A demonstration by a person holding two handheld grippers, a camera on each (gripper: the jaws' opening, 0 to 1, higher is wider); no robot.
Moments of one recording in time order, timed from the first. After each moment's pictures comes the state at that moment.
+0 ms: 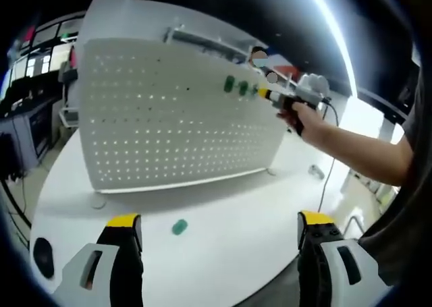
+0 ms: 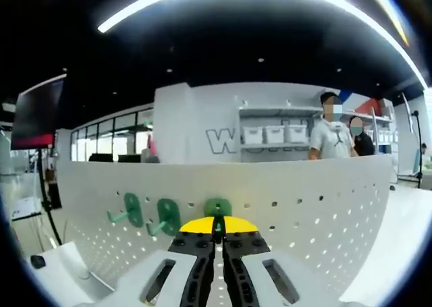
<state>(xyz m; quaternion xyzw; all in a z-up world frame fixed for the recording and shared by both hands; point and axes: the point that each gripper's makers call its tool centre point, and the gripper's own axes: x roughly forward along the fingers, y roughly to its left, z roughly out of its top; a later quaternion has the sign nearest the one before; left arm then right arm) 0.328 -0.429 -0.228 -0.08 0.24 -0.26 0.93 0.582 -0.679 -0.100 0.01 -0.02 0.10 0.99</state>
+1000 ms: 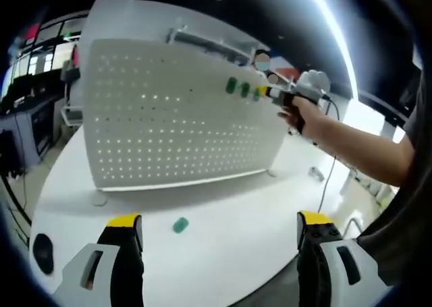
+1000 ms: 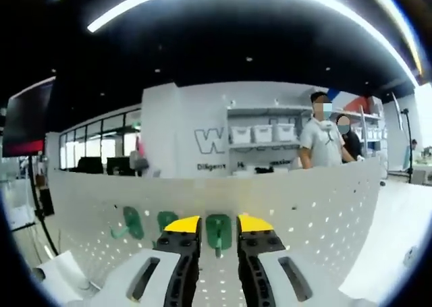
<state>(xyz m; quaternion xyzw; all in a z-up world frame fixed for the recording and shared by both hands) 0.323 -0.423 -0.226 -0.09 0.24 -0.25 0.93 0.578 -0.680 -0.075 0.02 -0.03 0.06 1.00</state>
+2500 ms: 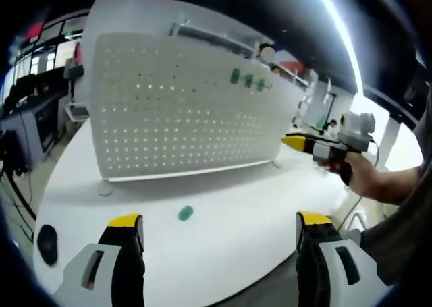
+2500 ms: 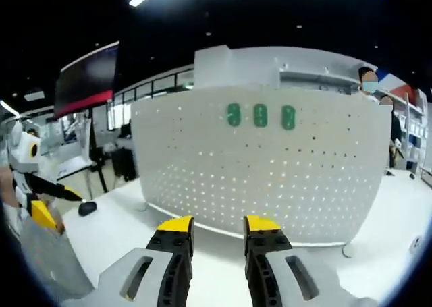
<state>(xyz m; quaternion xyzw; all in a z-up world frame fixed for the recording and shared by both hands) 0.309 -0.415 -0.241 -0.08 0.26 -0.24 0.93 0.400 -0.613 -0.220 -0.03 0.13 0.25 0.96</state>
